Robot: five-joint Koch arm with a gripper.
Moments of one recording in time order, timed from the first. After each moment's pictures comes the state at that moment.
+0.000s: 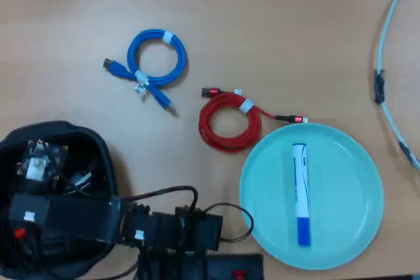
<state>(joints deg) 9.1 77.0 65.6 83.1 51.6</state>
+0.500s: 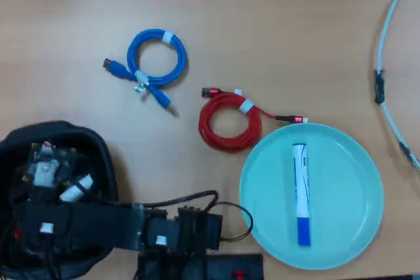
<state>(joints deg) 8.8 88.6 59.2 95.2 52.8</state>
